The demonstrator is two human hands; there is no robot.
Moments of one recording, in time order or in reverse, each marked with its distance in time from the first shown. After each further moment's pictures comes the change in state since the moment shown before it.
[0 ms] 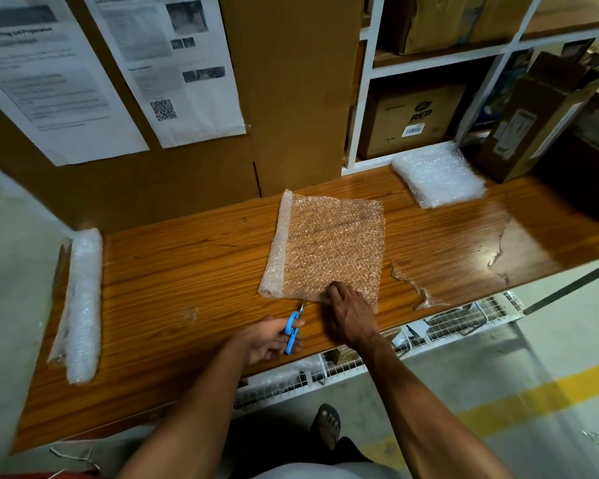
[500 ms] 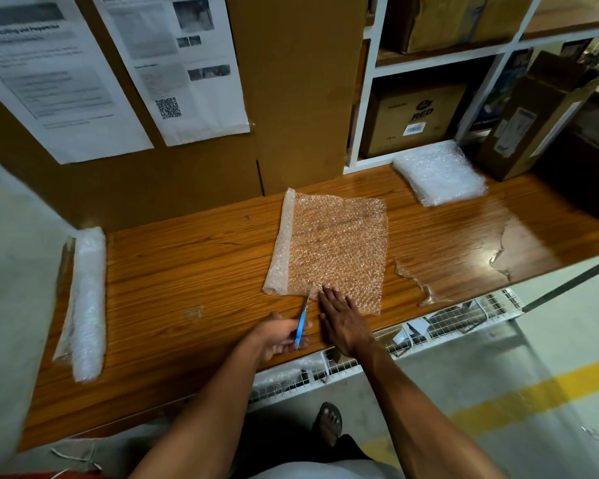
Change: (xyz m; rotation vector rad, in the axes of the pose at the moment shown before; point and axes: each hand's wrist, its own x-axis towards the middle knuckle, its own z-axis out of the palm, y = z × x) left_hand 0.006 -0.002 0.015 -0.076 0.116 0.058; right_hand -0.014 -0.017 0.026 0.129 -0.192 0.025
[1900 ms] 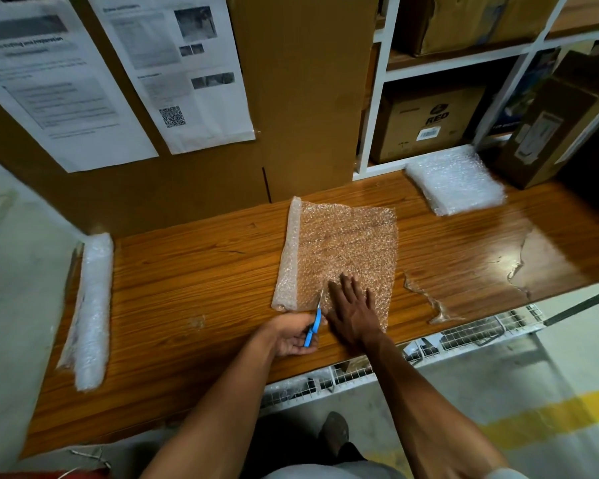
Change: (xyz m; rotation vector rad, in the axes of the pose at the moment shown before) left_hand 0.013 0.047 0.016 -0.055 -0.003 -0.167; right_hand 0.048 0.027 -0.022 -0.069 -0.025 0.113
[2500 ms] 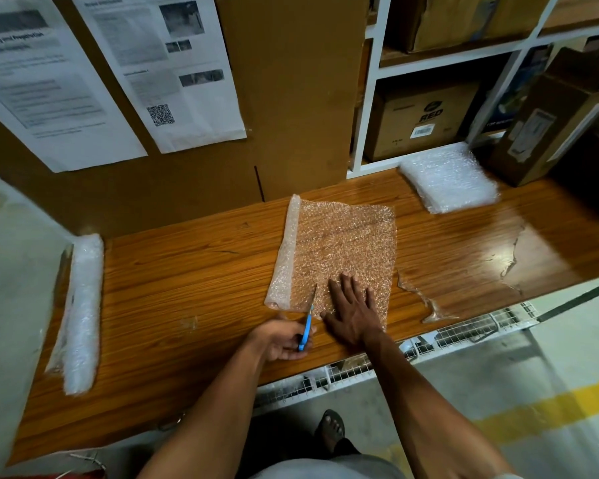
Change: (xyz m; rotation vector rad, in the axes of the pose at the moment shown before) left_hand 0.010 -0.009 -0.006 0.024 0.006 -0.003; right_hand 0.002 0.018 0.001 0.015 -0.023 0.000
